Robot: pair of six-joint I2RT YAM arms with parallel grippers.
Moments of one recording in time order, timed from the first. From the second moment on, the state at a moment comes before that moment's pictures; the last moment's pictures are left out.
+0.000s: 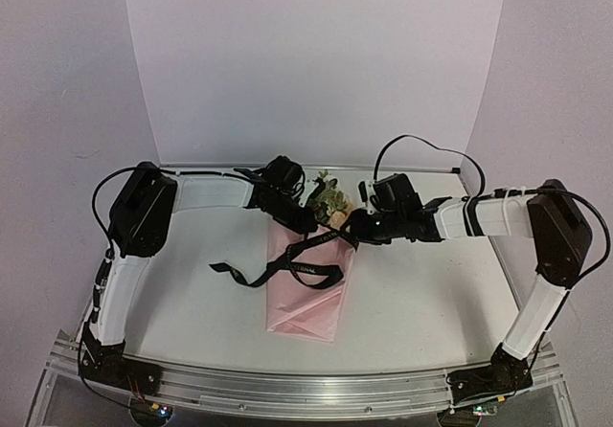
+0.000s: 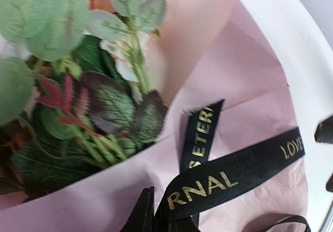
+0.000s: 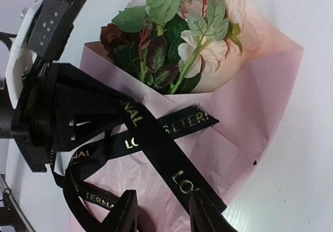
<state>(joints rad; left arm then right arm) -0.75 2.29 1.80 -0.39 0.28 -0.11 0.67 1.75 1.07 -0.04 -0.08 0.57</state>
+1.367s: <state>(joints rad) -0.75 2.40 1.88 -0.47 0.67 -0.13 0.66 1.73 1.07 -0.22 -0.20 0.59</state>
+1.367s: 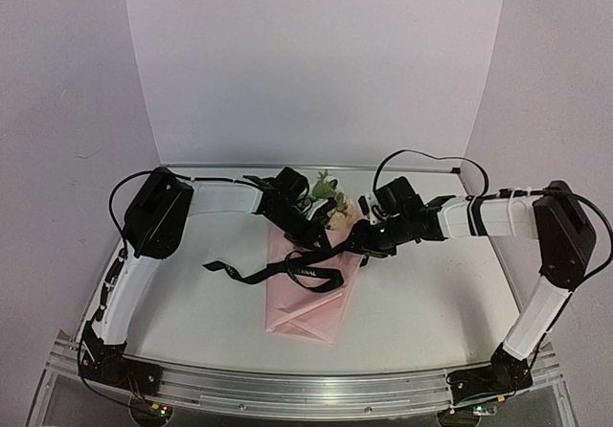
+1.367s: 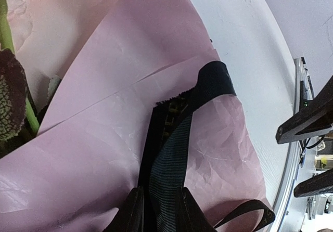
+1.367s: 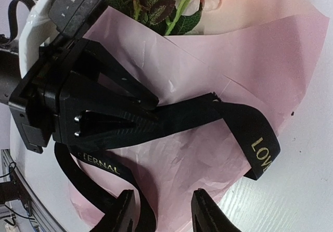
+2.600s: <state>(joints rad) -0.72 2.22 1.76 -0.45 0.59 -0.18 0.67 1.76 1.16 -0.45 -0.05 0.23</state>
